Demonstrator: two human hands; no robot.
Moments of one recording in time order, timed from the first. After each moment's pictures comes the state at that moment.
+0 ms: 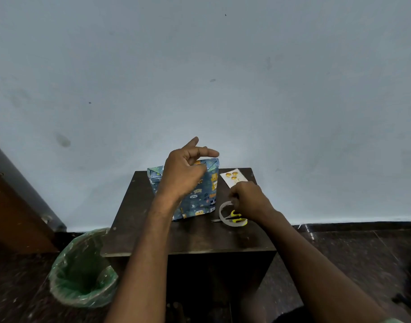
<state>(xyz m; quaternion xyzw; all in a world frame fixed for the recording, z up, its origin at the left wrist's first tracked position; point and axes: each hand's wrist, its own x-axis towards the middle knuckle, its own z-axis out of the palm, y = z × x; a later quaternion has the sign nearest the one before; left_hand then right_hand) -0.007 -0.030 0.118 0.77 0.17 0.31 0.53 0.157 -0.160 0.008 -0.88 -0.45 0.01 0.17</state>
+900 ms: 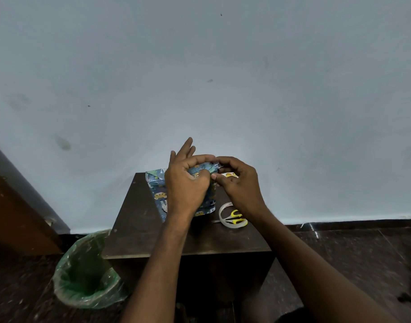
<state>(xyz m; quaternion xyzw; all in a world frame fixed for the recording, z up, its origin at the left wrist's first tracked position) -0.002 -0.056 0.095 0.76 0.21 0.42 0.45 0.110 -0.149 0.058 -0.64 -0.37 0.06 0.67</state>
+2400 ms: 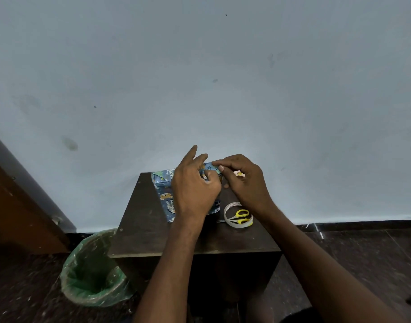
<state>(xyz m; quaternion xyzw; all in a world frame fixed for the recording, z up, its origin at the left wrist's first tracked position) 0.001 -0.061 0.091 0.81 0.30 0.42 0.27 0.118 -0.148 0.057 -0.64 -0.44 0.00 0.63</state>
